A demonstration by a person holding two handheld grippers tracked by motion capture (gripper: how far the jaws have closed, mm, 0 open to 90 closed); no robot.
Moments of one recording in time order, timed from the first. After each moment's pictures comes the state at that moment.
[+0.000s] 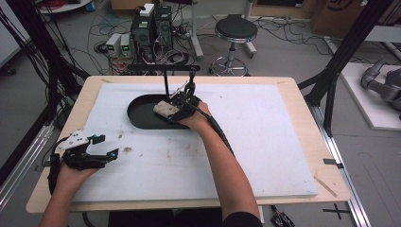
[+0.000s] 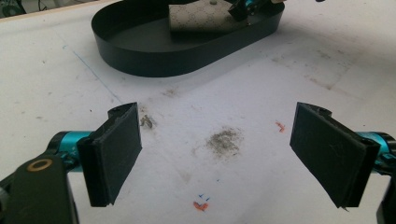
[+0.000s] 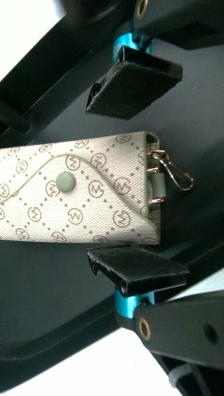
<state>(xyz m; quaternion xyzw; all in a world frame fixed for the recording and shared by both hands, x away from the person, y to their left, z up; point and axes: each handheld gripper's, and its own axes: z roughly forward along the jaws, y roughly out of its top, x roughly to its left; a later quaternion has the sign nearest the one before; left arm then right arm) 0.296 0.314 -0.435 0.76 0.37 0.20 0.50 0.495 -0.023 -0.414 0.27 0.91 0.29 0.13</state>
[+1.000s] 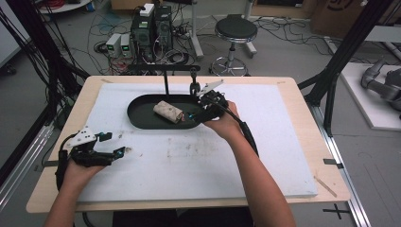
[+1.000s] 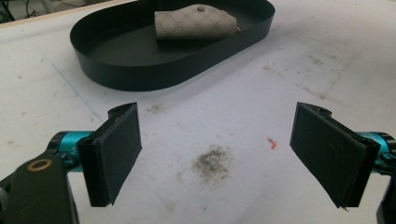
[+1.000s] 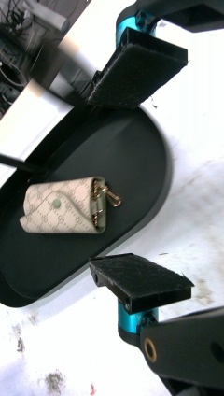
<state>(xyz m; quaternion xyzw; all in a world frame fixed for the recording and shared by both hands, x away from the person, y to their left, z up) 0.309 0.293 -0.433 0.77 0.35 0.19 0.50 0.429 -0.114 -0.349 0.27 0.87 0.36 0.18</state>
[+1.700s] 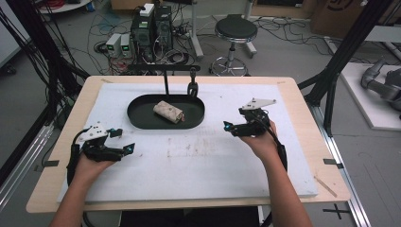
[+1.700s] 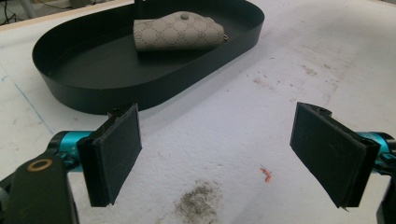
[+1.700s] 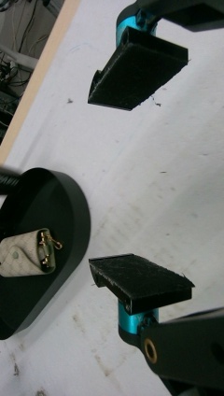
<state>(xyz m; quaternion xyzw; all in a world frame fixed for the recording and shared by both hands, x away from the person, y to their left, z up) 0.325 0.273 -0.433 0.77 0.34 0.18 0.51 0.375 -0.227 -0.365 0.35 0.82 0.40 0.20</state>
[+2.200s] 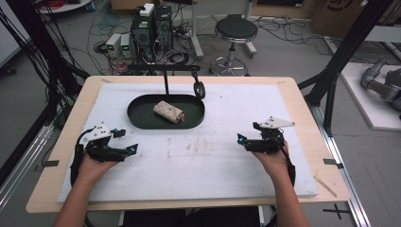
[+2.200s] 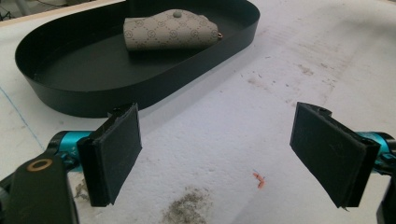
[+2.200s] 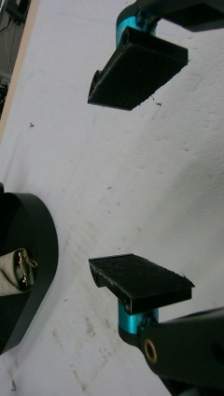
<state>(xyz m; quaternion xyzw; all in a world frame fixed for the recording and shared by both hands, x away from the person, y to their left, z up) 0.326 0.263 -0.436 0.78 0.33 0.18 0.50 0.340 -0.270 -0.406 0.40 0.78 0.44 0.21</state>
